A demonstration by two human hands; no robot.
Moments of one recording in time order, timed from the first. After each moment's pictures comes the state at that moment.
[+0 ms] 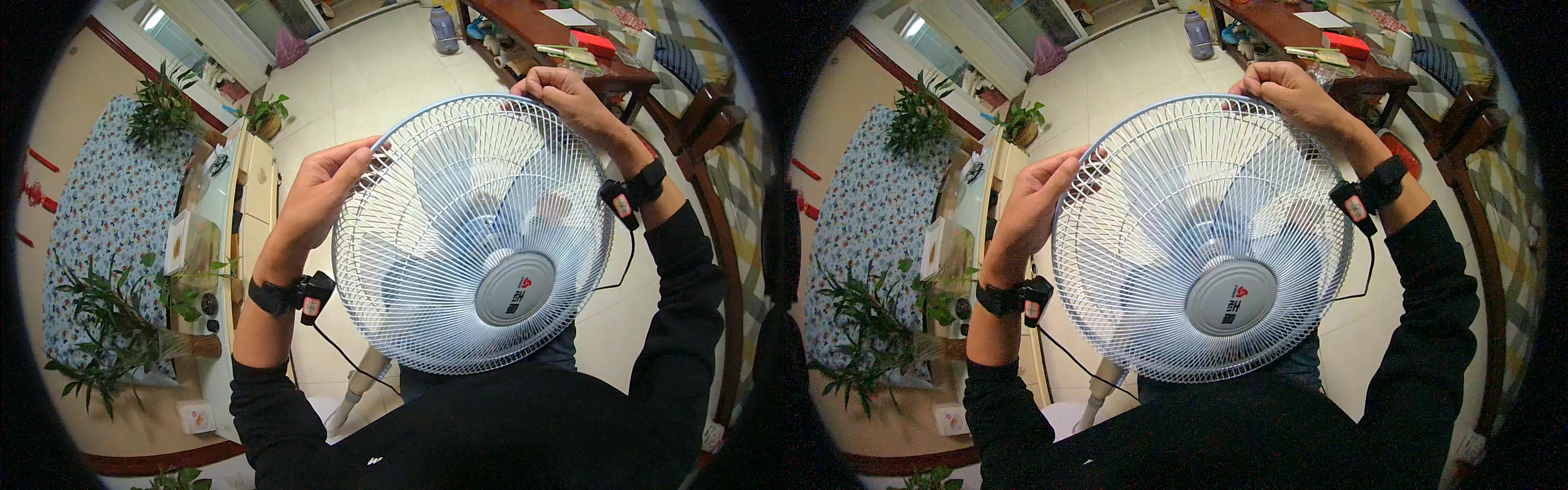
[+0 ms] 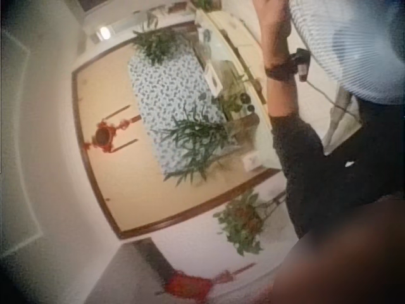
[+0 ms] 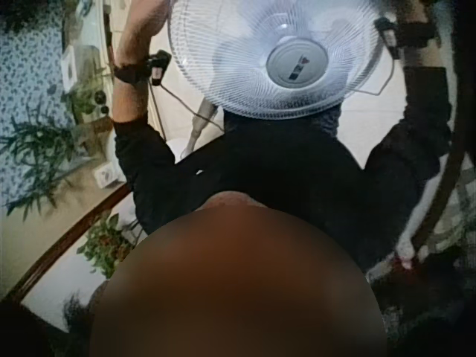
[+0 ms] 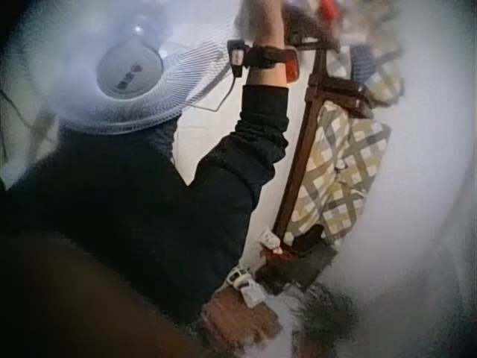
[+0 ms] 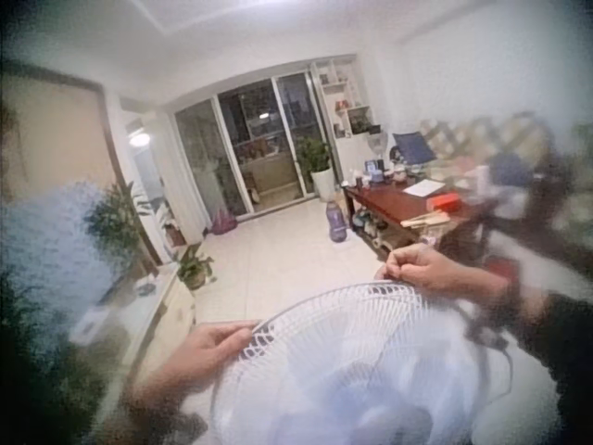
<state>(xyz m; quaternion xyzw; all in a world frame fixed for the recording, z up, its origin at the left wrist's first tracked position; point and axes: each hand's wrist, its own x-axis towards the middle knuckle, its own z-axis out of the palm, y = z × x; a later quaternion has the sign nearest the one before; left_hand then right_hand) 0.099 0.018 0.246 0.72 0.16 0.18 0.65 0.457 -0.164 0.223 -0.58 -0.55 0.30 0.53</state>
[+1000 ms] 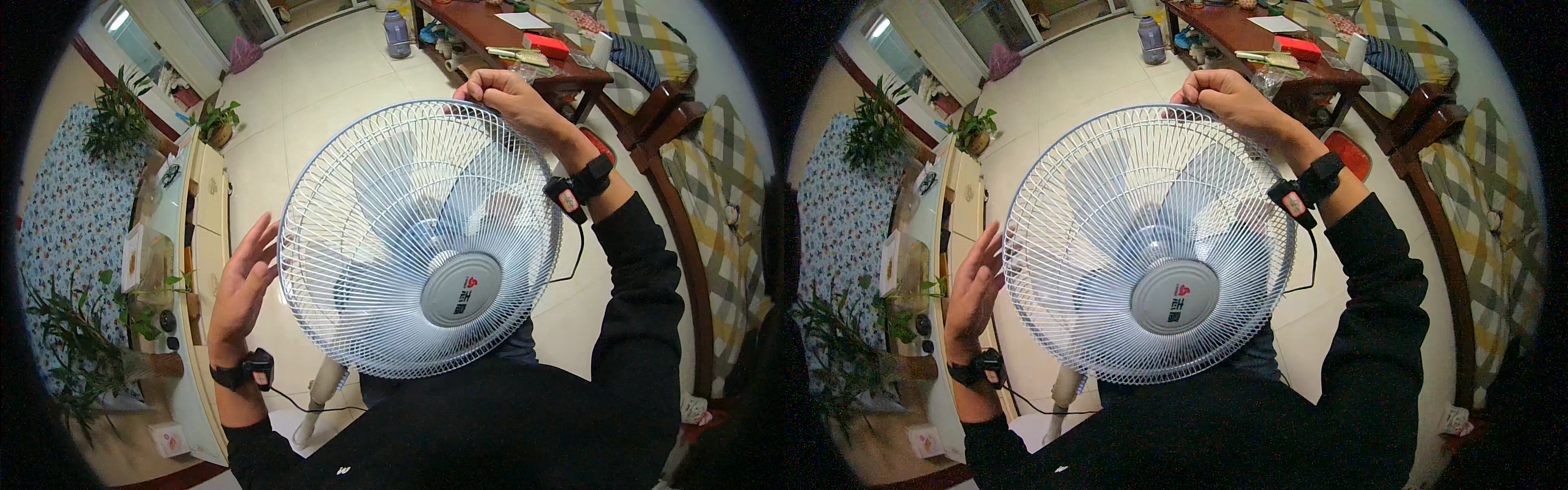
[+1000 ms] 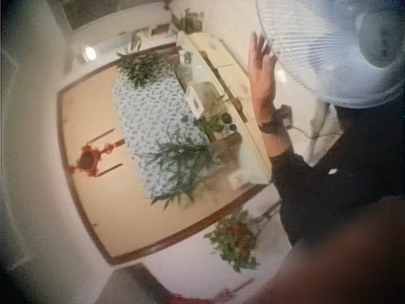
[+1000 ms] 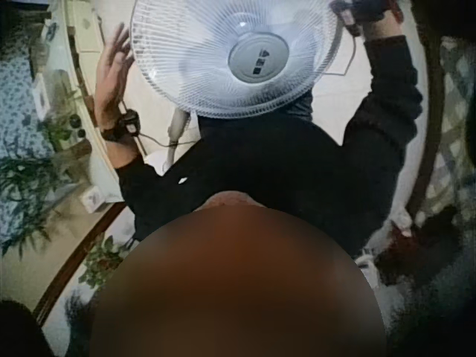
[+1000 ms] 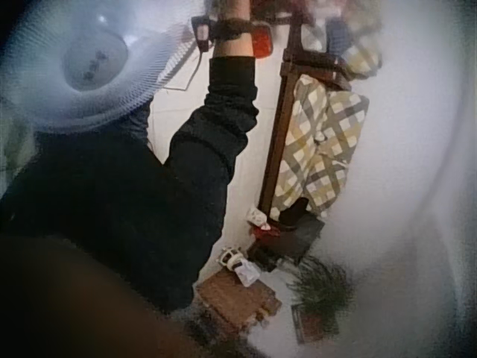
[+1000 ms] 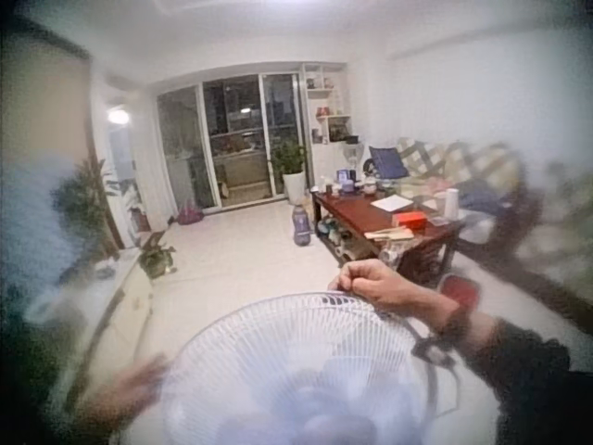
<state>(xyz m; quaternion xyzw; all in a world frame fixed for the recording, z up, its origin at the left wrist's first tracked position) -0.002 -0.016 0.209 0.70 0.22 0.20 0.65 0.461 -0.163 0.215 -0.52 -0.55 0.36 0.55</state>
